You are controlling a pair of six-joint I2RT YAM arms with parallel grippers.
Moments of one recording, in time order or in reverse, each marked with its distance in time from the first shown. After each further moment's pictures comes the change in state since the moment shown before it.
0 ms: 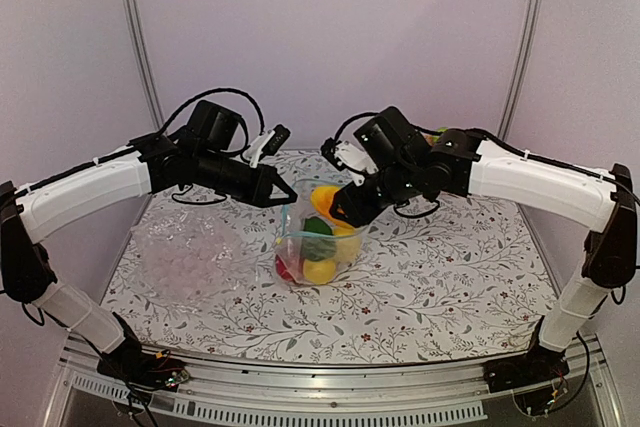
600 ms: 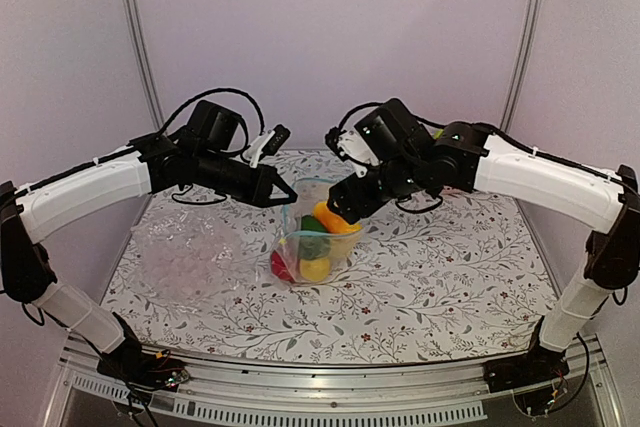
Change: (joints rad) left arm 0.000 0.000 0.000 0.000 0.000 0.000; right arm 0.025 0.023 0.064 -0.051 0.130 0.042
